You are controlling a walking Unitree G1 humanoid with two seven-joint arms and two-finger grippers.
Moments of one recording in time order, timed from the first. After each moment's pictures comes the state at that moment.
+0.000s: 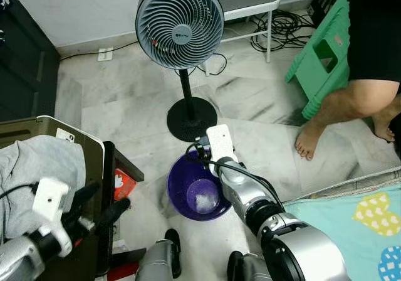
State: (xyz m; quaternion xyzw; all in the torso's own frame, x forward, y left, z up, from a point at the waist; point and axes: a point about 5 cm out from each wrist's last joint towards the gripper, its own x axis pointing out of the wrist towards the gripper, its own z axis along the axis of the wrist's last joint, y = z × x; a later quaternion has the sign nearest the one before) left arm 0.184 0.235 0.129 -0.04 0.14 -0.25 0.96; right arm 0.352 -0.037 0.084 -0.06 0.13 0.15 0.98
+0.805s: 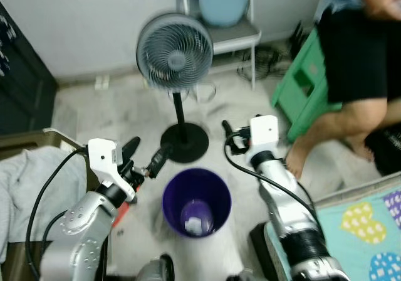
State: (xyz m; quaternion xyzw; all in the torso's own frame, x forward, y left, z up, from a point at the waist) left arm 0.254 0.160 0.137 -0.14 -0.01 -0.20 0.97; right arm 0.328 -0.112 0.127 -0.04 -0.04 0.10 0.99
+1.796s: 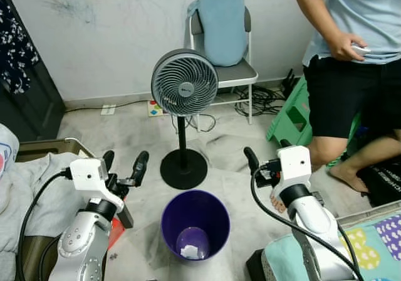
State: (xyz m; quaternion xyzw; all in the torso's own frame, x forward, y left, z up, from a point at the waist) left arm 0.242 0.177 0.109 -0.12 -0.01 -0.09 0.99; right arm 0.268 -0.153 0.116 -0.08 -0.01 0.10 0.99
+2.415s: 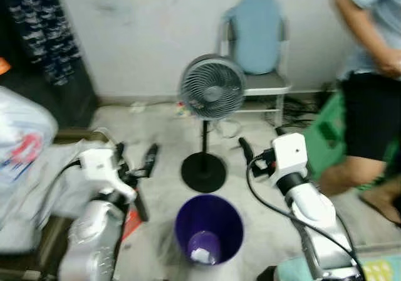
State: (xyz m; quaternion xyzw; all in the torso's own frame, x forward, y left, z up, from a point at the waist) left arm 0.255 0.157 0.117 -0.14 -0.03 -0.12 0.98; right arm 0.281 -0.143 0.133 -0.09 -0.03 0.12 0.99
